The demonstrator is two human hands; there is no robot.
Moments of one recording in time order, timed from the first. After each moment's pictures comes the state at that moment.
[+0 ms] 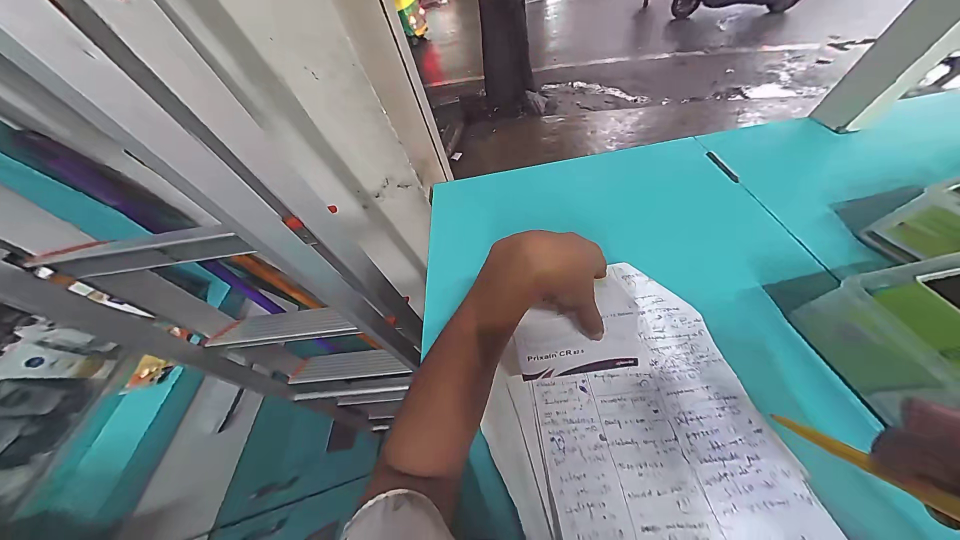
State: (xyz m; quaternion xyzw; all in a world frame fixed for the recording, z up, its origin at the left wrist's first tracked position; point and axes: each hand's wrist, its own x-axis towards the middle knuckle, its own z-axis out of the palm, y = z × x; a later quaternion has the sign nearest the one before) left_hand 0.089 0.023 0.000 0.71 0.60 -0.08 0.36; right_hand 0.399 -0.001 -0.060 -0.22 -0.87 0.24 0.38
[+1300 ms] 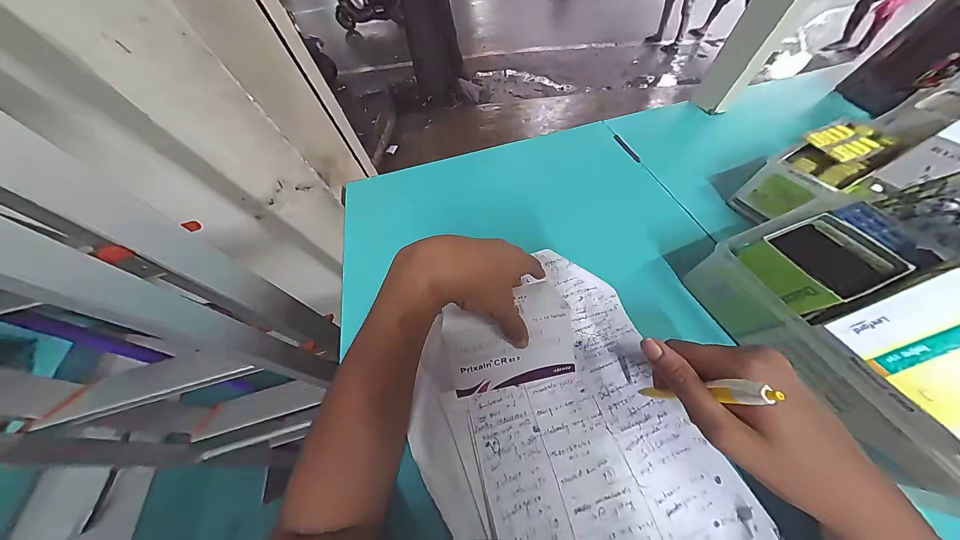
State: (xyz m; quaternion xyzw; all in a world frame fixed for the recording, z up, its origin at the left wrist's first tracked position) left_hand 0.092 0.031 -0.015 0.72 0.55 -0.05 0.43; right_hand 0.382 0.009 -0.090 -0.37 -0.87 0.19 0.27
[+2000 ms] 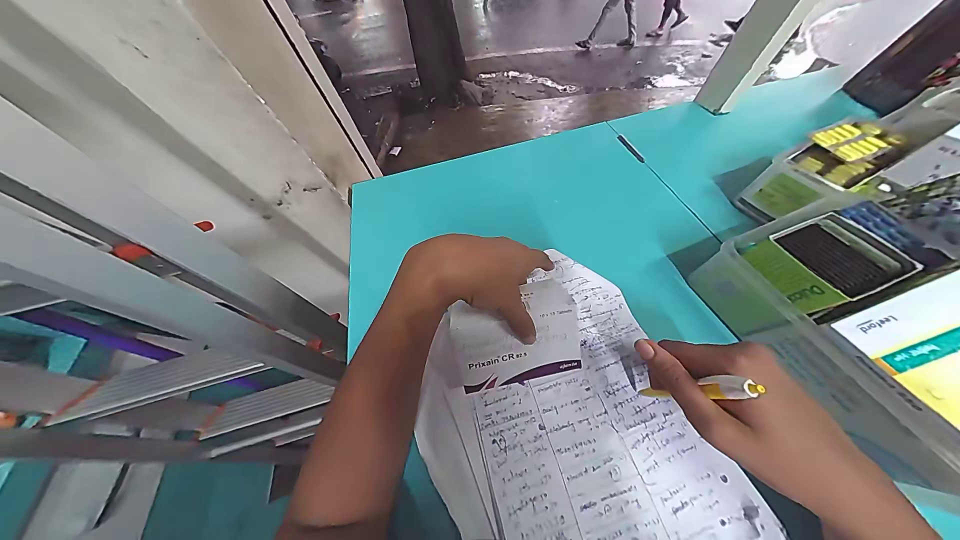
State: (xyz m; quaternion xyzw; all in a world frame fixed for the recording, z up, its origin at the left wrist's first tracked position) left_hand 0.093 0.035 -0.013 0.72 0.55 -0.07 0.43; right_hand 0.379 0.010 -0.095 -0.36 -0.87 0.20 0.26
